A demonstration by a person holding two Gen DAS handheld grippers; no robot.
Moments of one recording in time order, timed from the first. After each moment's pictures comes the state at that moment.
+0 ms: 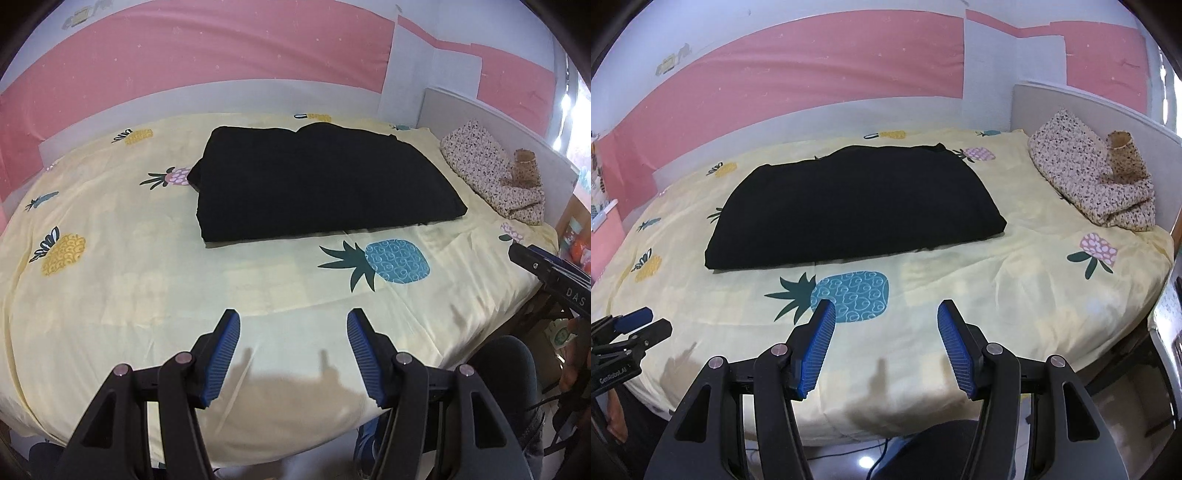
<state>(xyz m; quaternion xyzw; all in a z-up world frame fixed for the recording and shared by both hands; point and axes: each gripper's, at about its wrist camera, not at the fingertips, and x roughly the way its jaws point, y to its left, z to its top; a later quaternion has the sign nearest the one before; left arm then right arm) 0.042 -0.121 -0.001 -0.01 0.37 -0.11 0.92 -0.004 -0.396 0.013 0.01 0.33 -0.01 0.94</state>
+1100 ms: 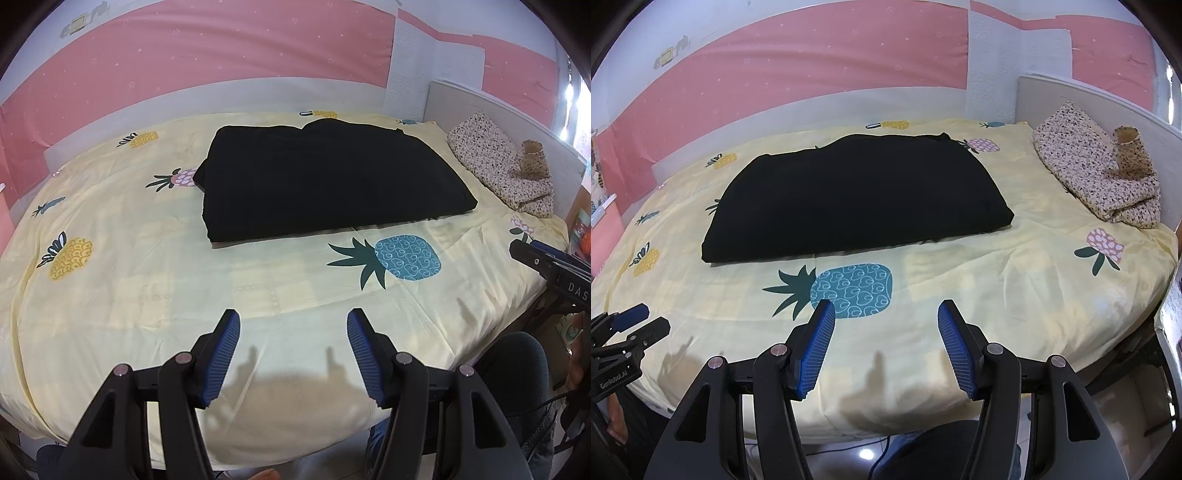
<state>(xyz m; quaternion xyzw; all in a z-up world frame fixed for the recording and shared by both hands) 0.044 -0.125 -0.003 0.01 0.37 -0.10 0.92 0.005 -0.392 0.004 0.01 0.34 -0.01 0.94</state>
